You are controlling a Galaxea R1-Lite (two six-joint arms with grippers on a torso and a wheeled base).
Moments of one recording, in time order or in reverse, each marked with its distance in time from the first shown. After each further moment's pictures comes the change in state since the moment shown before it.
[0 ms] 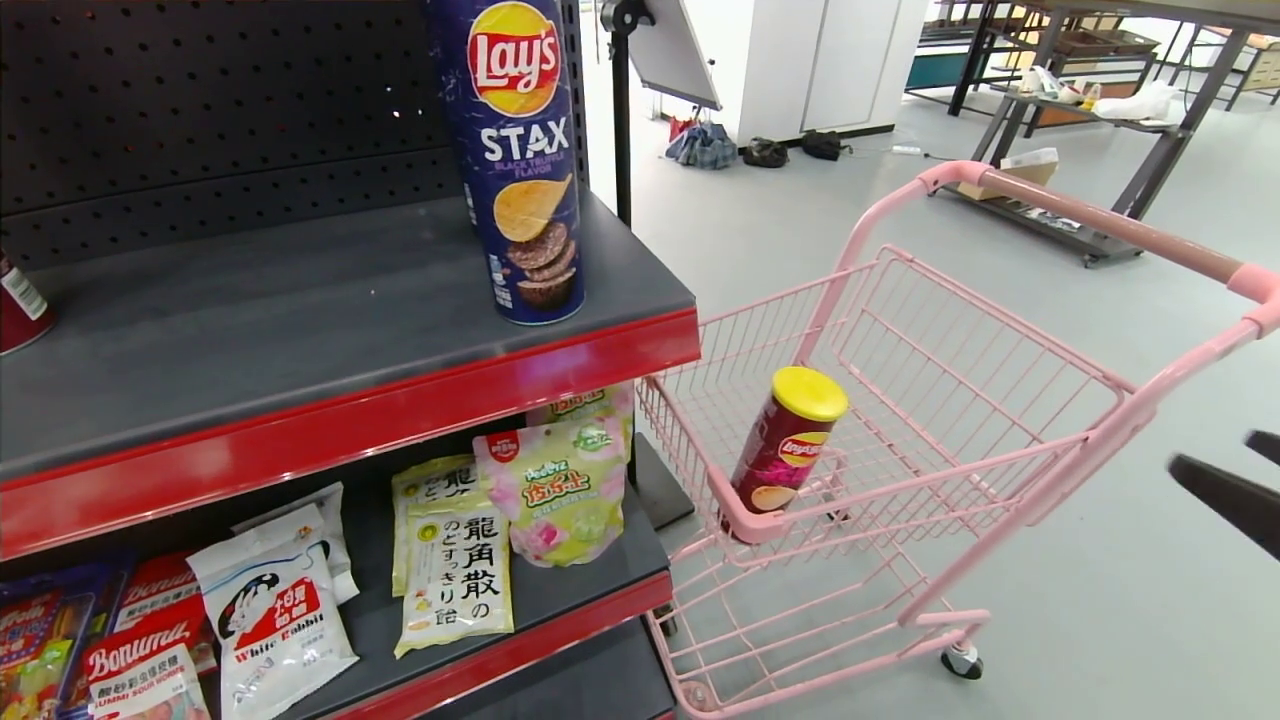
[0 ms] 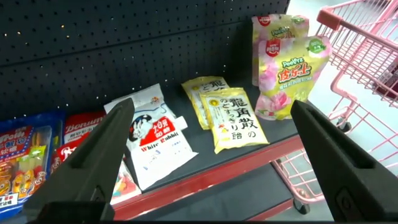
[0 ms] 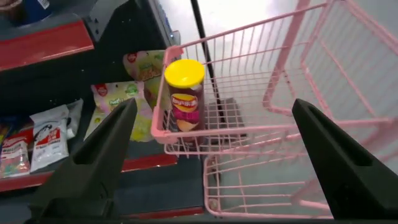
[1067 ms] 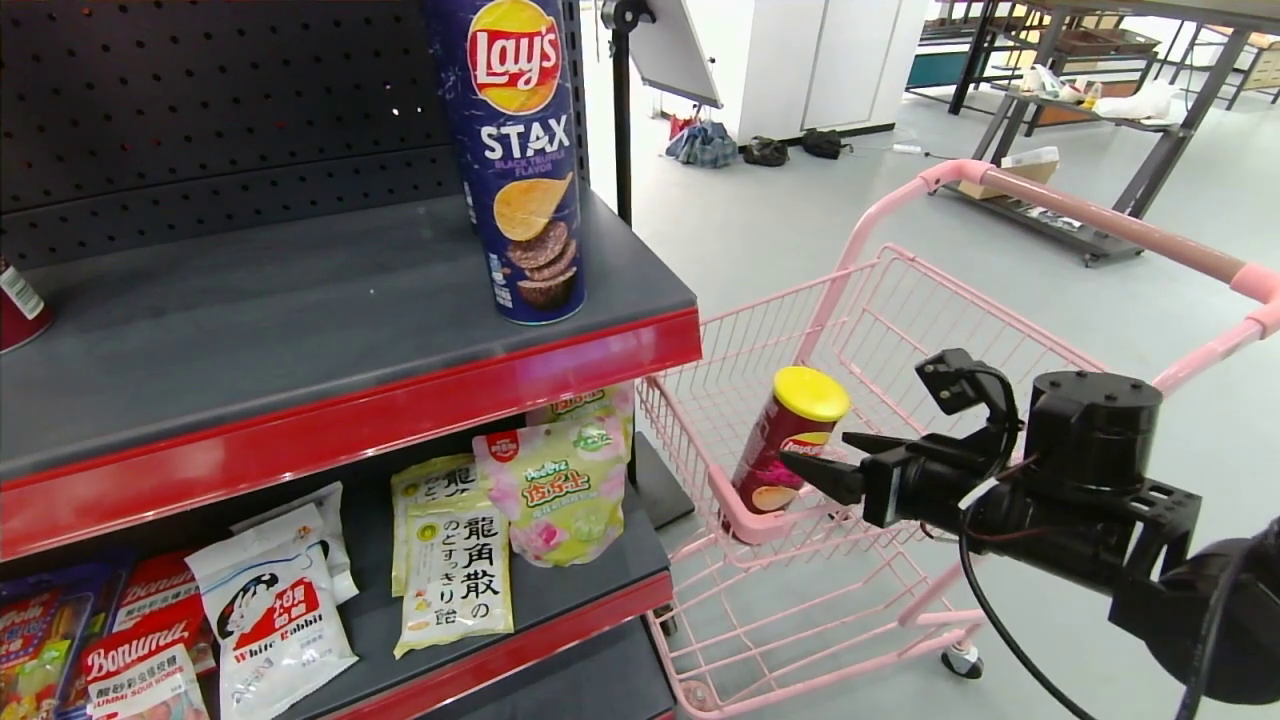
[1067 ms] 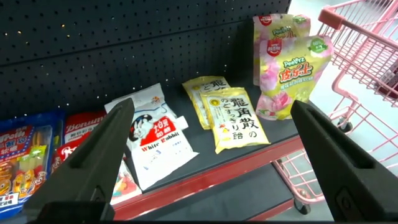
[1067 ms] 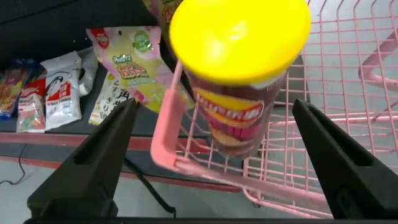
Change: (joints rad) left arm 0.000 0.000 0.000 0.000 0.001 0.001; right arm 0.212 0.958 -0.098 -0.637 0.070 0.038
